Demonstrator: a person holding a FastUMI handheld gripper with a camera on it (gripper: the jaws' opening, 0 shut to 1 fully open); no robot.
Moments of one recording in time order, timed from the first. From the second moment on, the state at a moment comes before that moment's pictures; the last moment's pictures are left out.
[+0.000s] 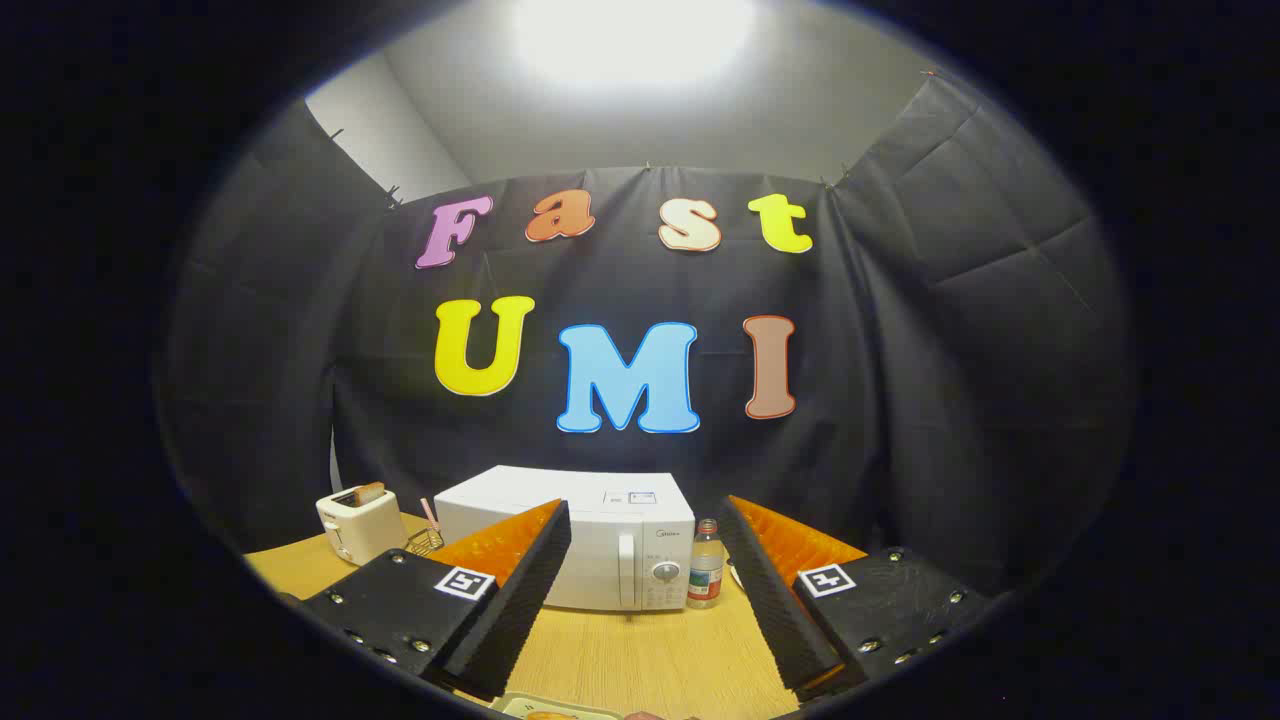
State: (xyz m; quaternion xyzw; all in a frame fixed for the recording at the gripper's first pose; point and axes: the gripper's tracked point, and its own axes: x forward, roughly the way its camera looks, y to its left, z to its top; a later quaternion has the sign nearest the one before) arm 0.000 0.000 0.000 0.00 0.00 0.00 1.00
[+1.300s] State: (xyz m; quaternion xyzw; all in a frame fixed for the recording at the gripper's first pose) arm 0.066 0.000 -0.048 0.02 0.04 0.04 1.00
